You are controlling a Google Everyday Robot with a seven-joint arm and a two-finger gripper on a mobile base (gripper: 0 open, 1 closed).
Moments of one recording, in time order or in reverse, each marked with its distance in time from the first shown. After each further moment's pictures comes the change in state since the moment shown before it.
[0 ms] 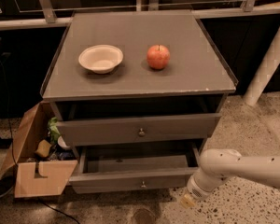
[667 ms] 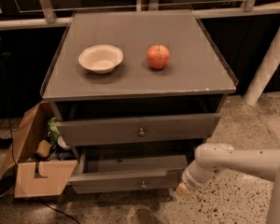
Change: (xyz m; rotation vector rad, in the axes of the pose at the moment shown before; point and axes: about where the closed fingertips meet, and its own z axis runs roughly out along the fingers) arm -0.032 -0.035 0.013 0.041 -0.051 -0.009
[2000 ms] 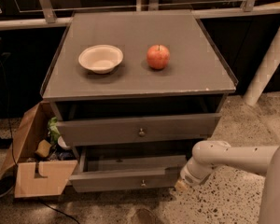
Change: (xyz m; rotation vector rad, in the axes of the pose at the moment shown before) arm -0.017 -0.016 0.006 0.024 -0.013 -0.007
